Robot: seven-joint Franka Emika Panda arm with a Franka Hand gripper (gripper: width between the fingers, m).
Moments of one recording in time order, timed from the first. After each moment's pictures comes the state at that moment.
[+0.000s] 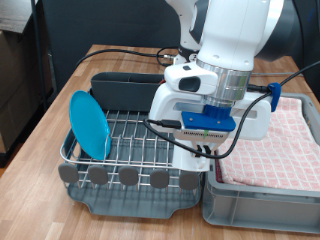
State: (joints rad) arm 0.28 0.48 -0.28 -1.78 -0.04 2.46 0.61
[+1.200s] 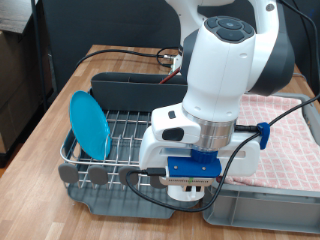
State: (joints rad) arm 0.19 0.67 -0.22 -1.57 0.03 2.32 0.59
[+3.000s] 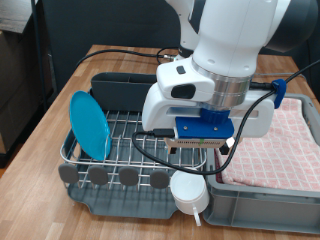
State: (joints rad) arm 0.21 0.58 -0.23 -1.44 -0.03 2.02 0.56
